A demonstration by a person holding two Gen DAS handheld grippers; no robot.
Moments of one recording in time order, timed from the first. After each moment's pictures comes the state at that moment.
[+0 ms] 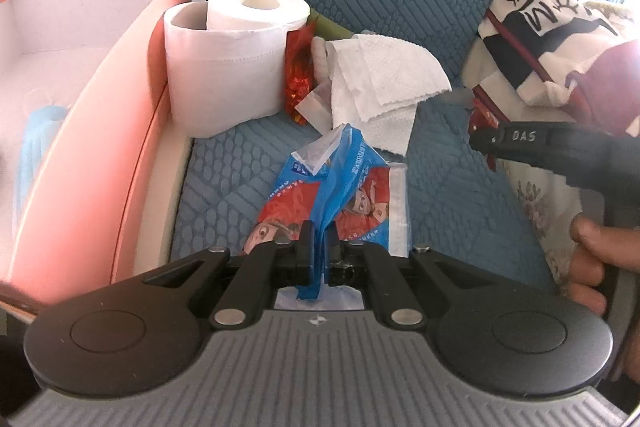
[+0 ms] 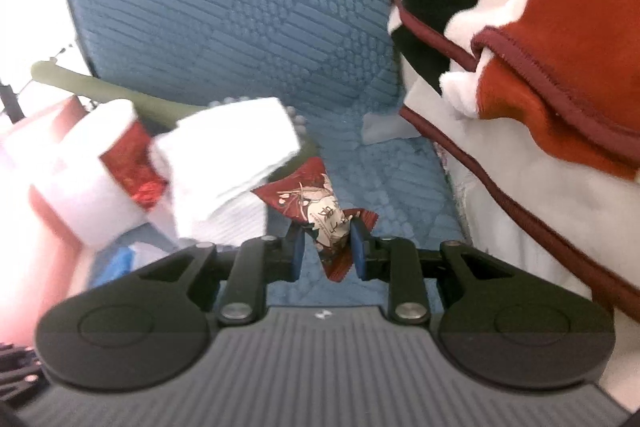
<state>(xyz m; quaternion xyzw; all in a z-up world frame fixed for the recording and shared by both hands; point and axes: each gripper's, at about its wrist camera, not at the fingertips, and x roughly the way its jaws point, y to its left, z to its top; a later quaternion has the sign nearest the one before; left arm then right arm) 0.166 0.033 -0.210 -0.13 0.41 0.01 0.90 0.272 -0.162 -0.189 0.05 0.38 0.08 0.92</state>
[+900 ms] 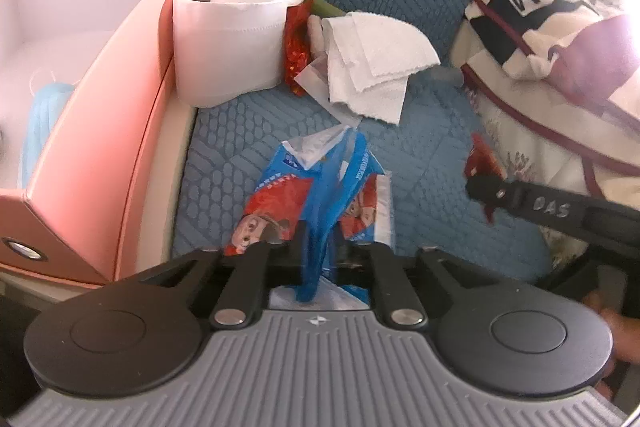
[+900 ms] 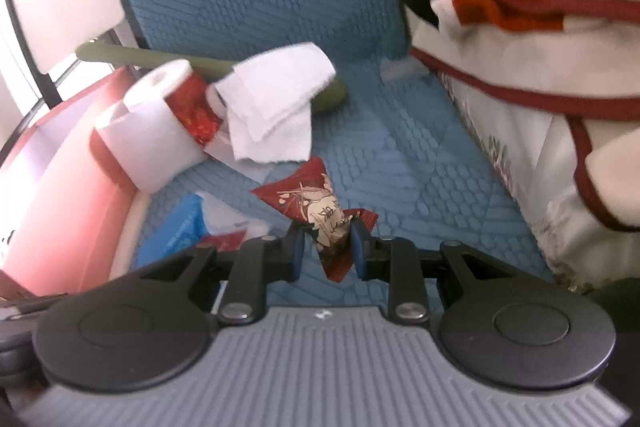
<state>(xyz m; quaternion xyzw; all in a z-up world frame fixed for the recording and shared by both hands) 0.136 0.036 -0.220 -0.13 0.42 -0.01 0.90 0.170 -0.154 -0.180 0.10 0.38 0.11 0.91</state>
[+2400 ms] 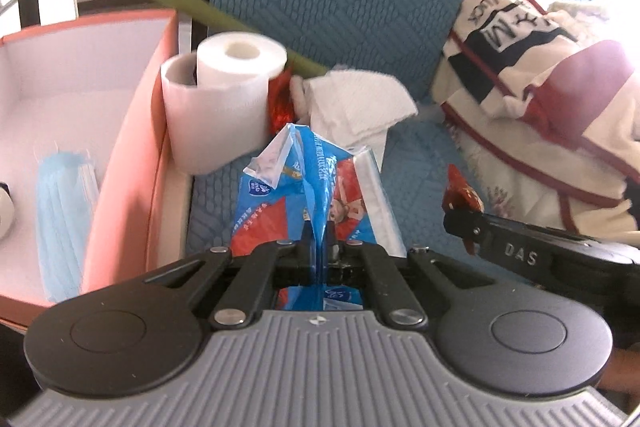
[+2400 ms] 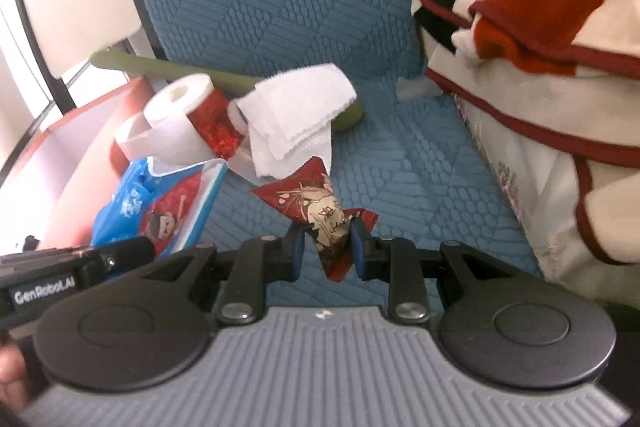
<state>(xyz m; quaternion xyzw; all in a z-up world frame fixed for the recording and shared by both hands) 0.147 0.037 -0.159 -0.10 0.39 -0.02 0.92 0.182 -0.142 -0.168 0.08 0.39 0.11 0.91</state>
